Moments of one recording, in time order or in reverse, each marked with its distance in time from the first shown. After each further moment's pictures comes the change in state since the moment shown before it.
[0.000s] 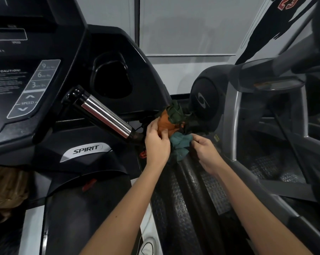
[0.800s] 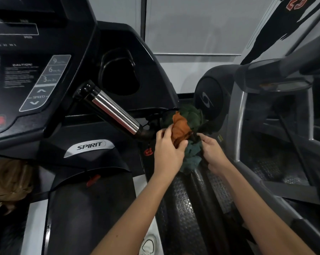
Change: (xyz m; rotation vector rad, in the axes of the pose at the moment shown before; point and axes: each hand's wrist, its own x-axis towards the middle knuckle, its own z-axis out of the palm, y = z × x) left_hand -0.031 0.007 -0.010 0.197 -0.157 0.017; right_hand -0.001 0.003 0.000 -0.020 0.027 -0.022
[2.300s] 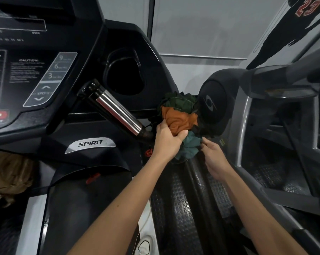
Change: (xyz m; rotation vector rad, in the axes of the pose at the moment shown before) left_hand 0.045 -0.007 0.001 -0.093 -0.094 -0.135; right_hand 0.000 0.000 0.002 0.010 -0.010 0.007
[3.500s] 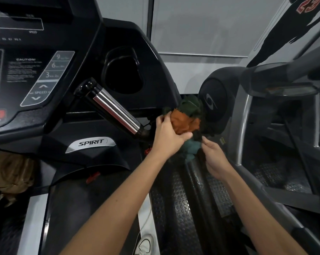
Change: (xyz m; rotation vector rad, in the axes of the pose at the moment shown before) left_hand -0.007 0.012 -0.006 0.090 0.002 0.150; right_hand 0.002 0.004 -0.006 0.003 -0.008 0.030
